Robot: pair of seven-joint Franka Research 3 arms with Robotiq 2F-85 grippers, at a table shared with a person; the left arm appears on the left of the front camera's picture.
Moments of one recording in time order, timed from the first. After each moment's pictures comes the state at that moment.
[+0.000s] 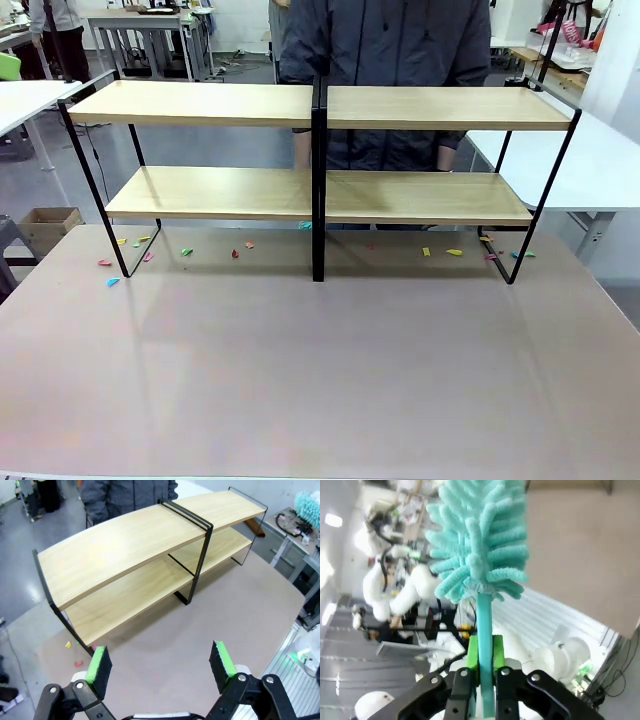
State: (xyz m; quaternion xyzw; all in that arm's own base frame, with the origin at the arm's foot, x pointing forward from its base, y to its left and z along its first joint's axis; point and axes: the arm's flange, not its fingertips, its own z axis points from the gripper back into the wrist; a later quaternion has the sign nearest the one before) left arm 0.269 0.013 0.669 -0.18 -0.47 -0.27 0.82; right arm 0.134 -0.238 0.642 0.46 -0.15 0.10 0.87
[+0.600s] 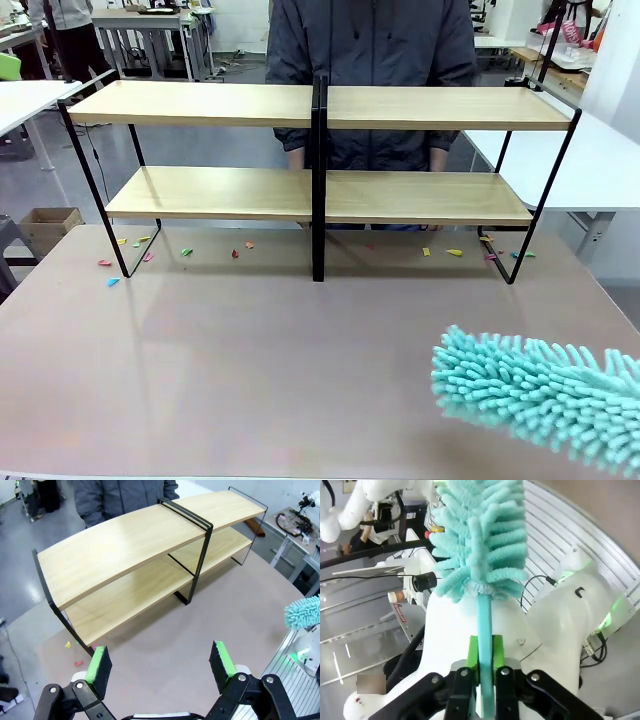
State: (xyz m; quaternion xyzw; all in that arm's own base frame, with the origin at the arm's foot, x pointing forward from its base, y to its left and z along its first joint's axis) left arm 0.269 0.013 0.669 -0.18 -0.47 -0.27 0.82; right arm 0.118 -0.091 0.494 0.38 0.08 0.24 0.89
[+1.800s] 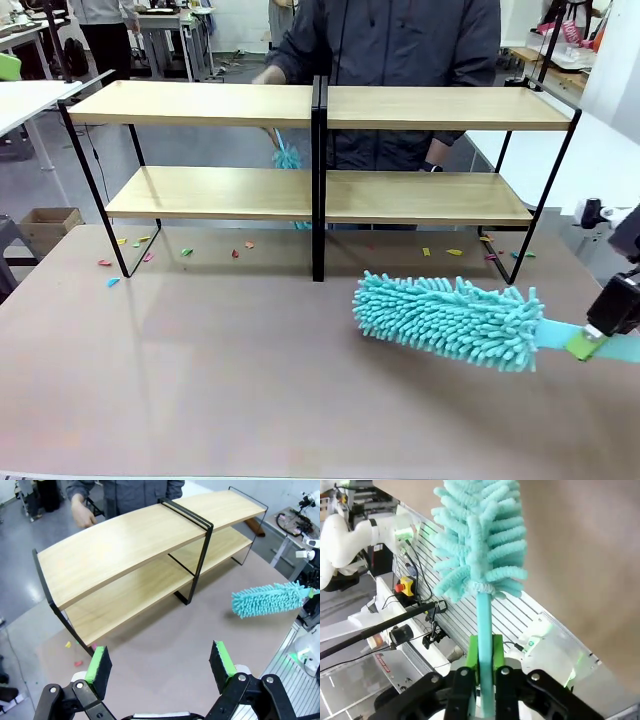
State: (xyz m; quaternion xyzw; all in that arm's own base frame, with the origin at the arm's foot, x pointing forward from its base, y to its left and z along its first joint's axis) left arm 0.269 0.013 0.669 -0.18 -0.47 -0.27 0.82; right arm 0.261 0.019 0.471 0.31 0.04 0.22 0.92
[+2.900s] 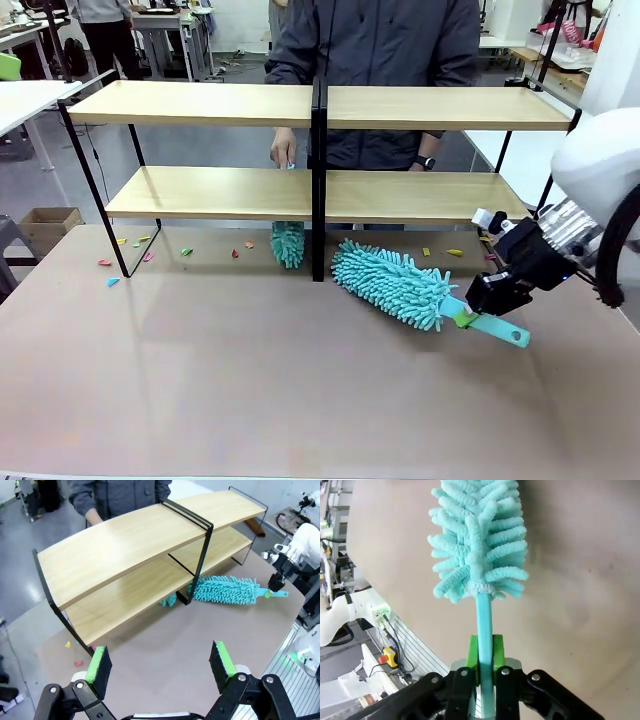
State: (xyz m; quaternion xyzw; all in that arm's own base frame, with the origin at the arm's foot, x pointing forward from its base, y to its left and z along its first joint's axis) left arm 0.269 0.013 0.669 -0.18 -0.47 -0.27 0.82; right arm 0.366 0.083 0.370 0.29 -0.05 0.16 0.94
